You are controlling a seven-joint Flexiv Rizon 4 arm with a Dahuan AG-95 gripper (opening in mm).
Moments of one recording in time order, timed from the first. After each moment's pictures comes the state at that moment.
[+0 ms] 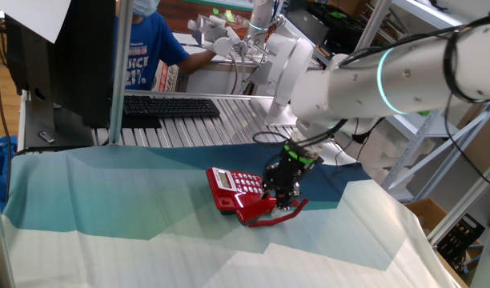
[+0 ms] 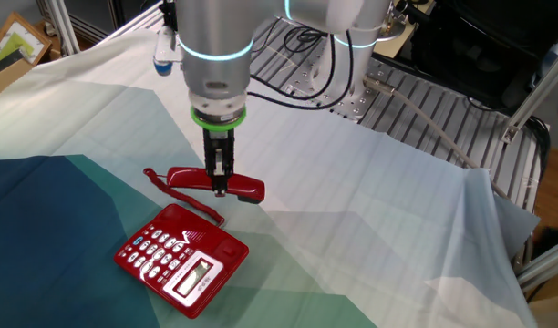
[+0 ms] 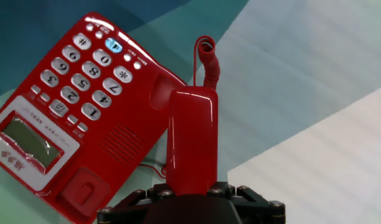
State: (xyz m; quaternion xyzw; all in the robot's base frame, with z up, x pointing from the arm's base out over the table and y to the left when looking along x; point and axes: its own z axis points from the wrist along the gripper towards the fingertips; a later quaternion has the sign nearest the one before) arm 0.564 -0.049 0.095 -0.67 -0.74 -0.05 0.07
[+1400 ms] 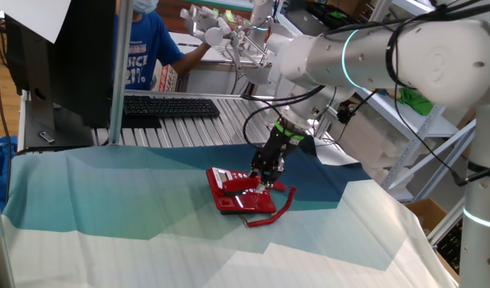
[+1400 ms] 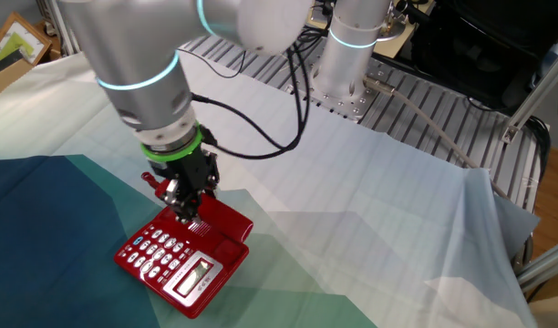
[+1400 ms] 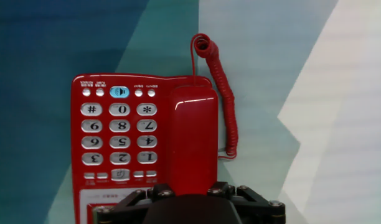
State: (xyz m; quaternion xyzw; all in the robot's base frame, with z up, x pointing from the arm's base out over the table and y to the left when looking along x) arm 0.631 -0.029 0.101 -0.72 -0.68 -0.07 0.11
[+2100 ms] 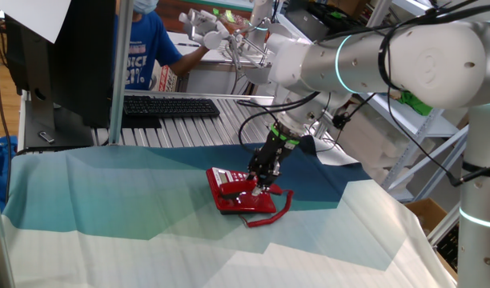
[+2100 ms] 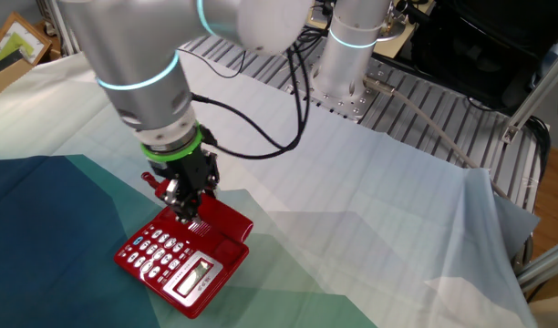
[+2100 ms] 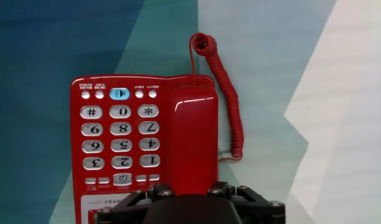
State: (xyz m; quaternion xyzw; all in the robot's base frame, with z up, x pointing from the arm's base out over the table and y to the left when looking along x) arm 0.633 -0.030 0.084 -0.72 -0.68 -0.07 0.11
